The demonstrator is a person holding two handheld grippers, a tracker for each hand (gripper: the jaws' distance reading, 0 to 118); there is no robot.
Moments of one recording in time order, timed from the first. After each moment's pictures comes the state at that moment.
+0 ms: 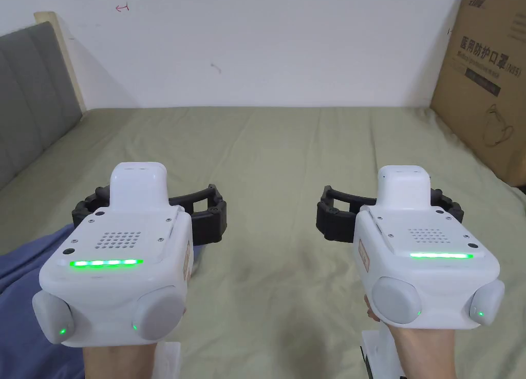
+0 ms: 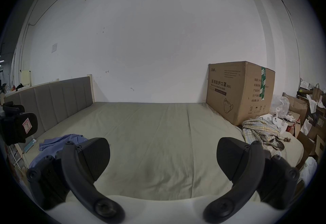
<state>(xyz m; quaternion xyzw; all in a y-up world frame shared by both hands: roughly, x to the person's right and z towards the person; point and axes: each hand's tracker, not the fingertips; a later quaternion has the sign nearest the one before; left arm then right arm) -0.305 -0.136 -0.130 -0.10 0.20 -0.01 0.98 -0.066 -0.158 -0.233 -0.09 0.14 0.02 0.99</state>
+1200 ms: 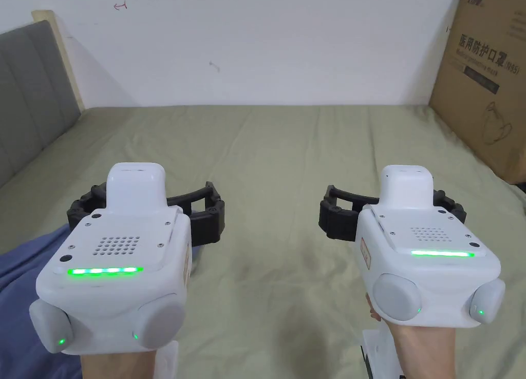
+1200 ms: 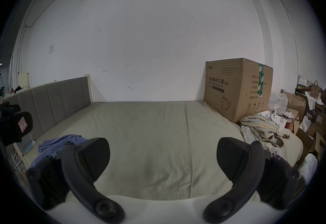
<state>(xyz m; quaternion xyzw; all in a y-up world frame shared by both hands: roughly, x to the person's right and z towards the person) -0.301 -0.136 -0.125 -0.08 0.21 -0.02 0.97 -0.063 -0.160 -0.235 -0.10 0.13 0.01 0.99</state>
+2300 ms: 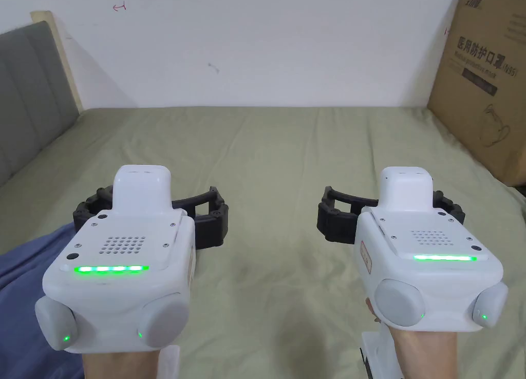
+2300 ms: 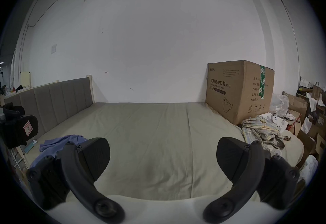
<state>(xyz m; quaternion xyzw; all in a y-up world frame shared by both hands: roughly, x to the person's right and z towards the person) -0.298 -0.137 -0.130 -0.10 0.20 -0.02 0.97 -0.061 -0.157 -0.232 -0.09 0.14 0.01 0.99</state>
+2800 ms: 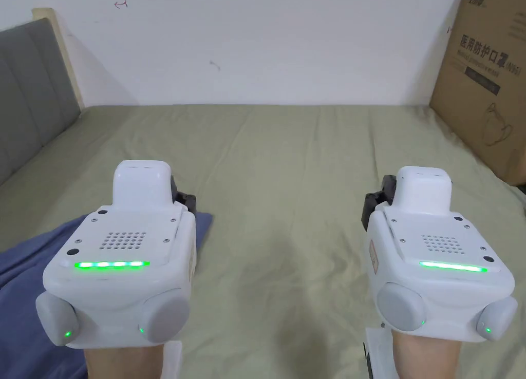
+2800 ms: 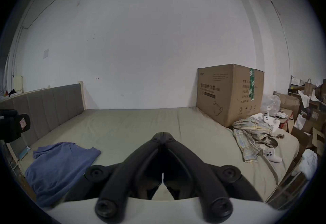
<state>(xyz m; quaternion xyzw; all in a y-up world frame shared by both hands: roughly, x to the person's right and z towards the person) -0.301 -0.136 -0.131 -0.09 0.20 -0.02 0.97 -0.056 -0.158 -0.226 -0.07 0.09 0.00 0.99</state>
